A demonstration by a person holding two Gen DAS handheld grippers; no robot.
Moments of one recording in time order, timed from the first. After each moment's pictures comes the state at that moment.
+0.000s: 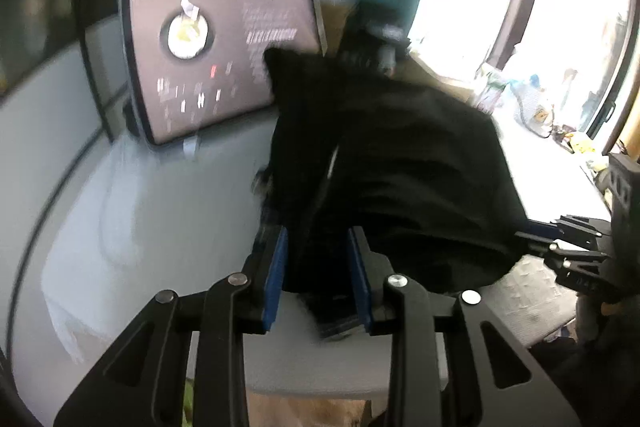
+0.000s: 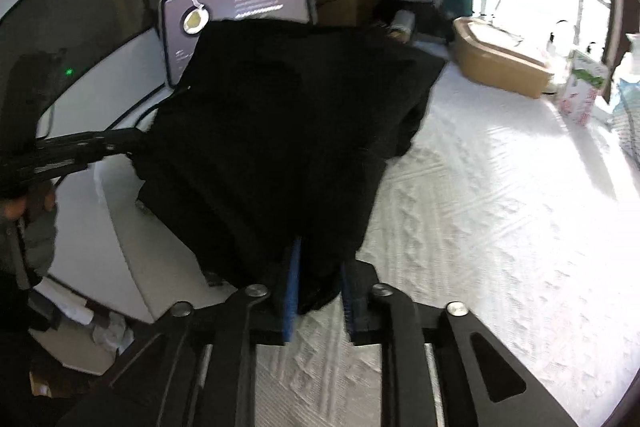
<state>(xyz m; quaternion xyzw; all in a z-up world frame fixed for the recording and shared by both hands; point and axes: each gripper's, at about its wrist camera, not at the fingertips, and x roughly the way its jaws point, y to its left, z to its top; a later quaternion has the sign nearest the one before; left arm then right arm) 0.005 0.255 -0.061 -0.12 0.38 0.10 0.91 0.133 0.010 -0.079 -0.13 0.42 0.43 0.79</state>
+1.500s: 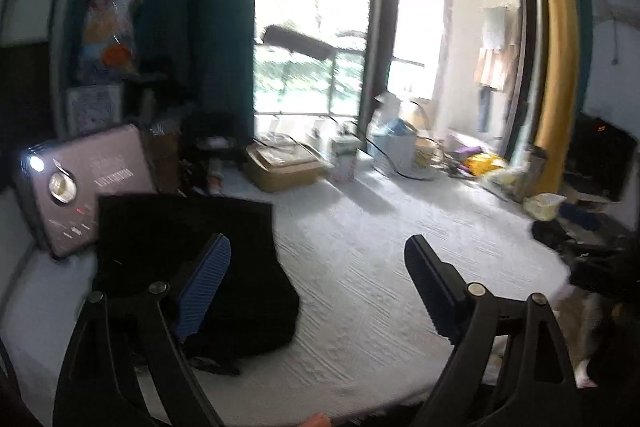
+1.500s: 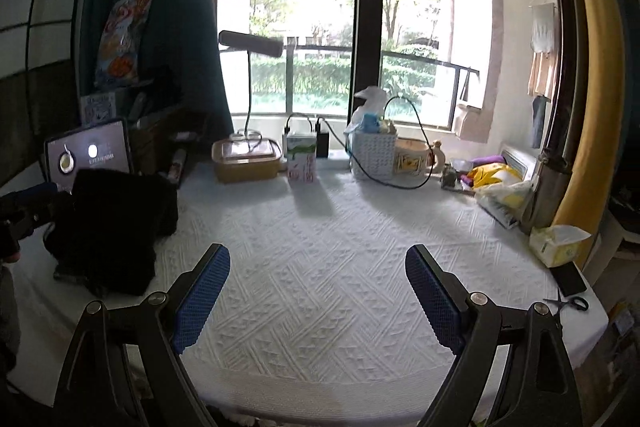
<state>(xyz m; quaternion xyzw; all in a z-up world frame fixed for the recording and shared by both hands) 0.021 0.057 0.028 -0.05 0.23 0.01 0.97 0.072 -0.223 0.047 -0.06 0.24 0.16 0.95</state>
